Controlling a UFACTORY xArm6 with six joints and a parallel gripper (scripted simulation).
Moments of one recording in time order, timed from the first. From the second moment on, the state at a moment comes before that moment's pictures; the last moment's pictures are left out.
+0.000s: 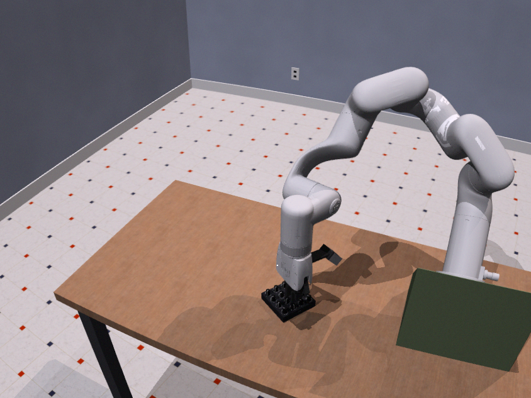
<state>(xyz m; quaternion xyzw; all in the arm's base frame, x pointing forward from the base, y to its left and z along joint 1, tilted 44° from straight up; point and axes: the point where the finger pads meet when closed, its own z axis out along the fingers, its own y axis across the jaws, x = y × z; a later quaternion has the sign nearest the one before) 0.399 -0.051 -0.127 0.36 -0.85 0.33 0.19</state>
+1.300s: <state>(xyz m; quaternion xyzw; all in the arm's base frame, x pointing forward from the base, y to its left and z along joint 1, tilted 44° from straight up) 0.400 -0.045 -0.121 0.62 -0.69 0.25 0.28</state>
